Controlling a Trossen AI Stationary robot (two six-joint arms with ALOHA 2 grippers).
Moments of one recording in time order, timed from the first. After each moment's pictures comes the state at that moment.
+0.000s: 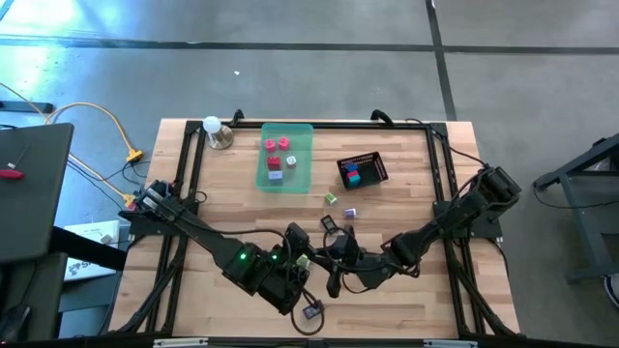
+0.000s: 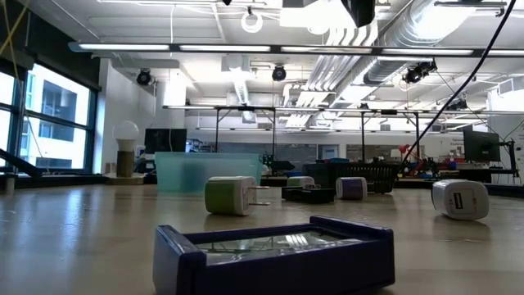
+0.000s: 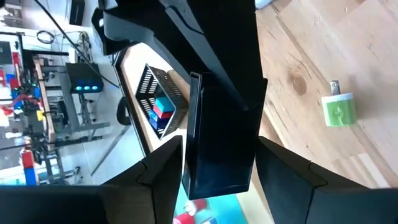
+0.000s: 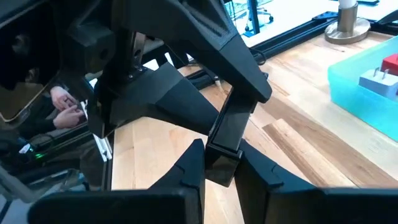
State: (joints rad) left arm -0.58 1.88 1.84 -1.09 -0.83 0.26; right arm 0.56 1.71 1.13 0.19 0.70 0.64
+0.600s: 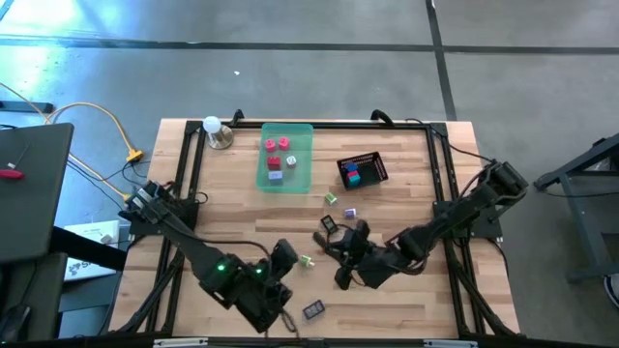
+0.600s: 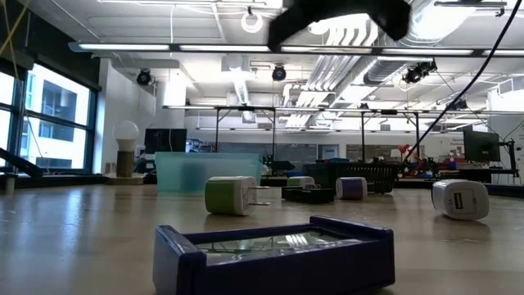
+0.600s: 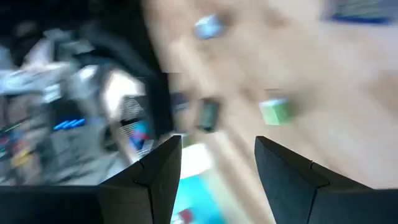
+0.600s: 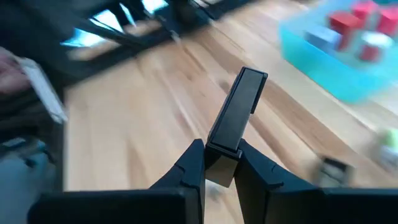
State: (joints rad) left arm -0.68 1.83 1.84 -1.14 -0.73 0.28; right arm 0.56 1.62 1.13 -0.18 0.70 0.81
